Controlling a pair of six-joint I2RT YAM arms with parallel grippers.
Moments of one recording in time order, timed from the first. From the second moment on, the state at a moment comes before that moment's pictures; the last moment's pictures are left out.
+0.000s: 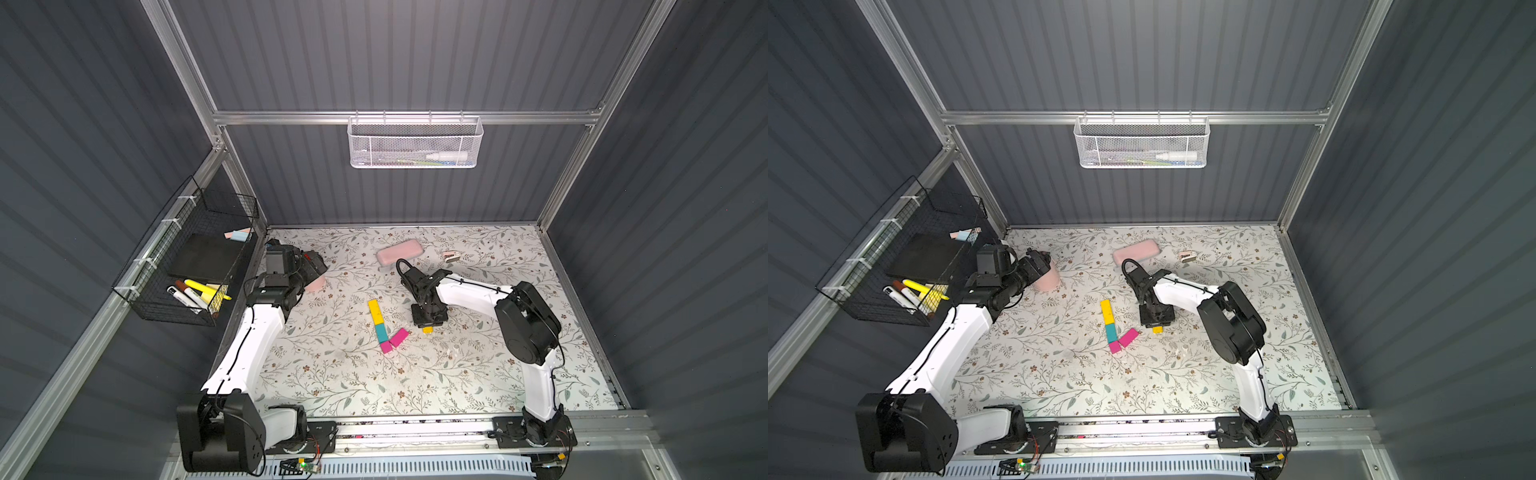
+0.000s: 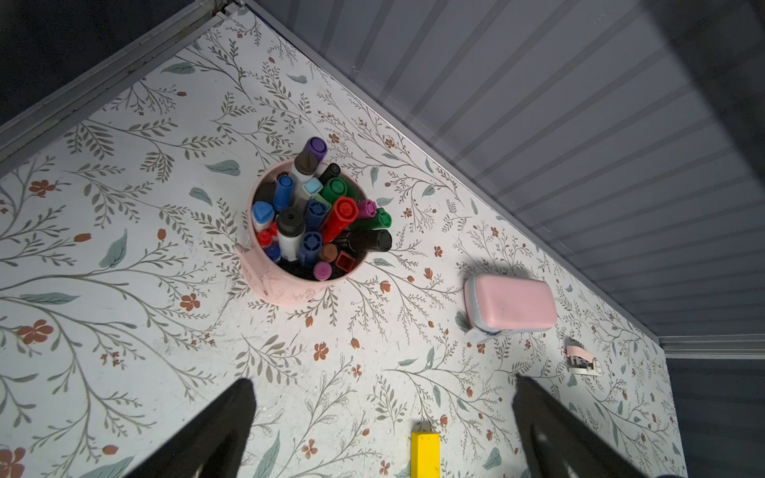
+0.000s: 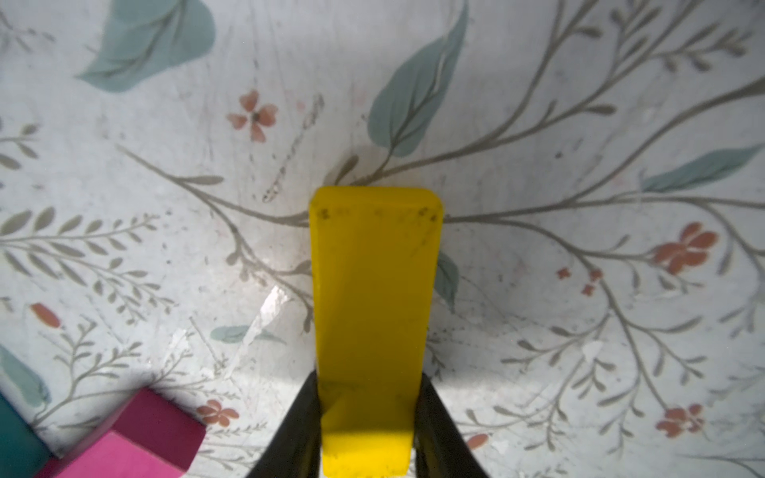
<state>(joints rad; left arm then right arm) -0.02 1.25 1.00 -0.35 0.02 -0.64 0.76 2.05 1.45 -0.89 0.05 0.59</state>
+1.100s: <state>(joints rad) -0.02 1.25 0.99 -0.32 0.08 -0.64 0.80 2.14 1.65 -0.97 0.06 1.03</state>
